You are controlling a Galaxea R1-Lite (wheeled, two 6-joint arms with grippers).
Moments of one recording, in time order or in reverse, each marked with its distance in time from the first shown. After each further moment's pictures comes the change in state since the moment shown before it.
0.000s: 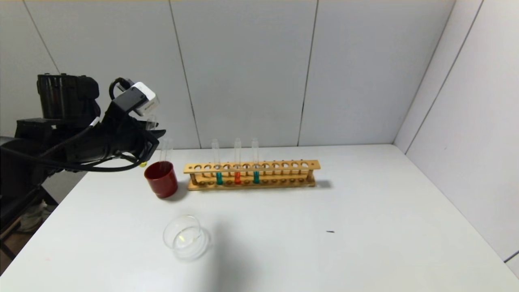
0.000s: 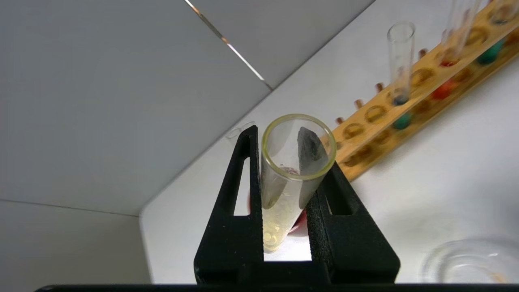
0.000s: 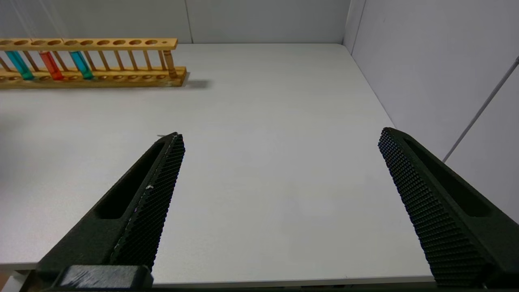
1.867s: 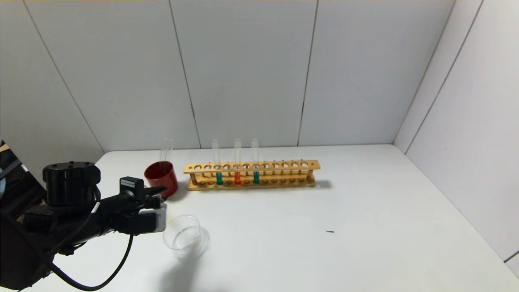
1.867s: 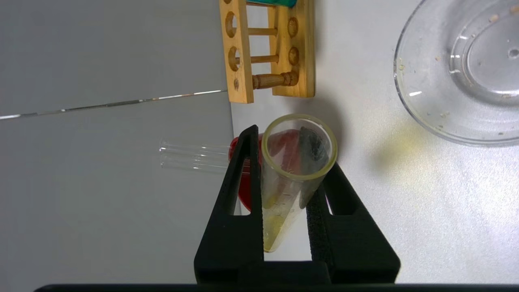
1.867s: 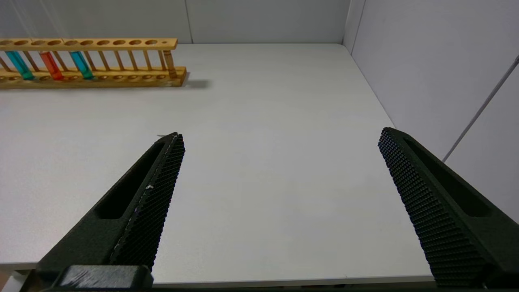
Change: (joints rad) left arm 0.070 0.110 0.539 -0.472 -0.243 0.936; right arm 0.000 0.000 0.000 0.000 0.000 0.000
